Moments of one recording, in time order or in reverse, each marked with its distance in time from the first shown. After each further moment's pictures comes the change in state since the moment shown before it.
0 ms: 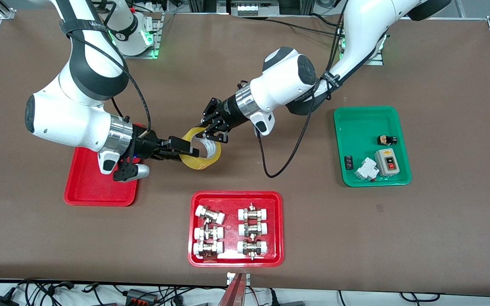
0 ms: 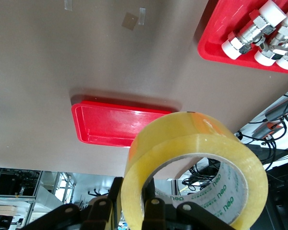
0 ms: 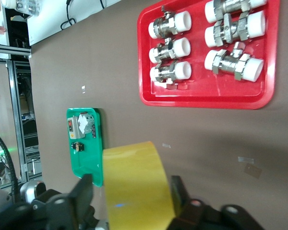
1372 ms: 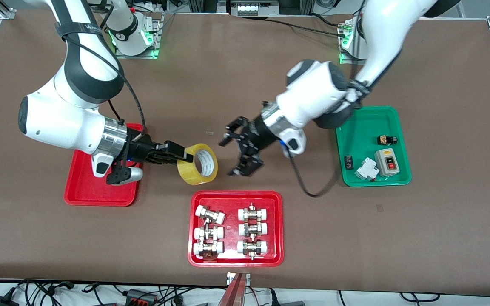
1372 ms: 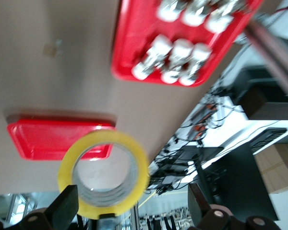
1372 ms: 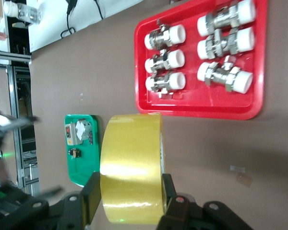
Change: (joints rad) left arm 0.109 -0.074 0.081 0.047 0.082 -0.064 0.057; right arm -0.025 0.003 -0.013 0.004 0.001 0.012 -0.026
